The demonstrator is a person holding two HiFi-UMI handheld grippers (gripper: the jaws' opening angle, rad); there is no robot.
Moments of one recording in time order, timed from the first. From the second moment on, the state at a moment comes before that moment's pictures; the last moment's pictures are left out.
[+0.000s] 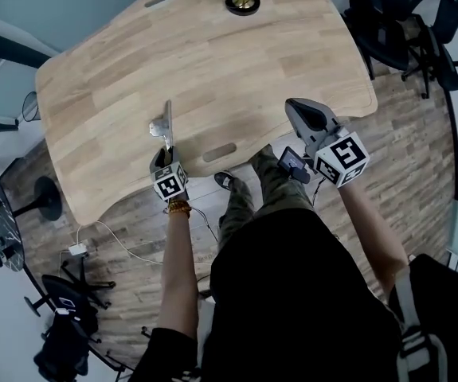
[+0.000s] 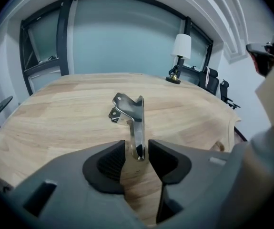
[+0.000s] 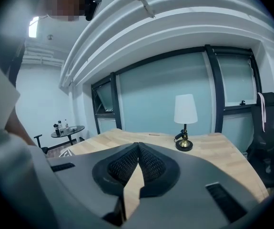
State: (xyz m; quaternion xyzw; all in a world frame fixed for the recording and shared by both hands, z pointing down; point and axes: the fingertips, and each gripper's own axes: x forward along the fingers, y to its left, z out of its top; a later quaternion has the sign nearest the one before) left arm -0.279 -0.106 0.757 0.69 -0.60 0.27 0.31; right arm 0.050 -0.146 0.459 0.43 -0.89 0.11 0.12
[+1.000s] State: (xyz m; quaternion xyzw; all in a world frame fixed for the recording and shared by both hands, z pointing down) left arm -0.270 -0.127 0.750 0.70 -0.58 0.26 0.32; right arm 0.039 -0.150 0.460 0.43 -0.89 0.11 0.12
